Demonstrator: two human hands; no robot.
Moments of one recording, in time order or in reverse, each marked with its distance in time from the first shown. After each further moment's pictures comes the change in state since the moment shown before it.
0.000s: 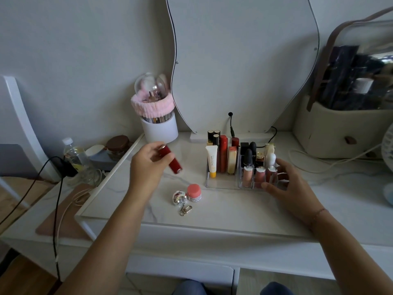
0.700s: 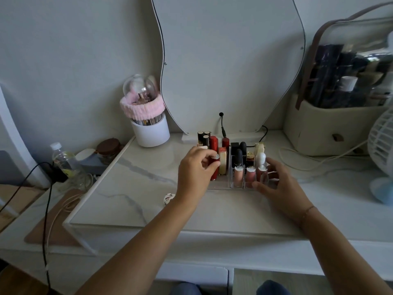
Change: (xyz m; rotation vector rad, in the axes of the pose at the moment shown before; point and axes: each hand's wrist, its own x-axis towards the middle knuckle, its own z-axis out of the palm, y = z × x) left_hand -0.035 0.013 0.105 0.217 -0.131 0.438; right_hand -0.001 -0.002 0.000 0.003 0.012 -0.001
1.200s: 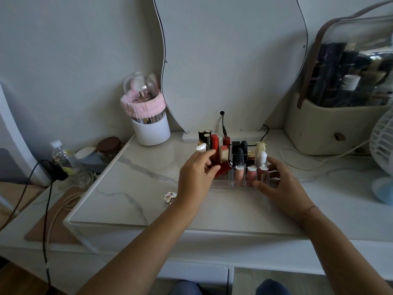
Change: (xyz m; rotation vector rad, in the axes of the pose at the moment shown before) left_hand -0.011 -0.006 0.001 0.153 -0.053 0.027; right_hand -0.001 -0.001 0.000 0.007 0.012 -0.016
